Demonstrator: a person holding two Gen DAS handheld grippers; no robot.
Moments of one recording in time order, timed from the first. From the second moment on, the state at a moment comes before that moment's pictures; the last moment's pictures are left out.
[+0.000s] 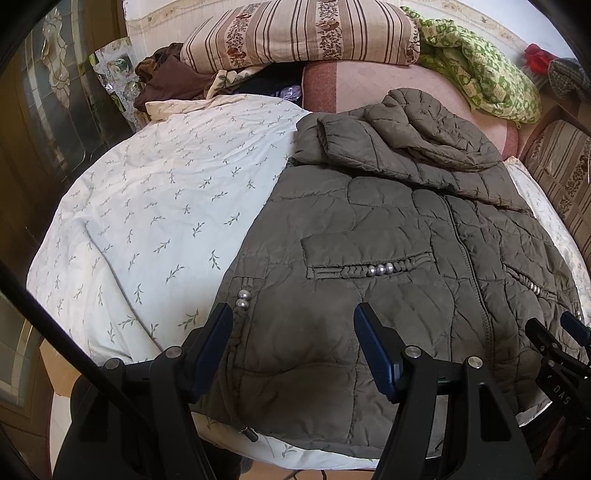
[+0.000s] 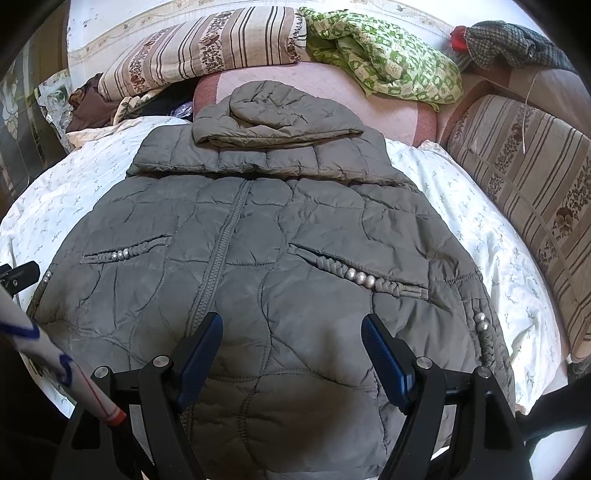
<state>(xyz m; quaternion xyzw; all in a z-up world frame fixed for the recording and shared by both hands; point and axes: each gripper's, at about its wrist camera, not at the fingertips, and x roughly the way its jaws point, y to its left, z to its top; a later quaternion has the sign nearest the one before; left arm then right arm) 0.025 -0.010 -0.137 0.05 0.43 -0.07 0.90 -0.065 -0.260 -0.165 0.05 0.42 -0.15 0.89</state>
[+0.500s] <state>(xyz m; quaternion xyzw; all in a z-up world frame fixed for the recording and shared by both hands) 0.092 0.072 -0.144 0.02 0.46 -0.03 0.89 -0.091 -0.377 -0.131 0.11 0.41 -0.21 0.88</state>
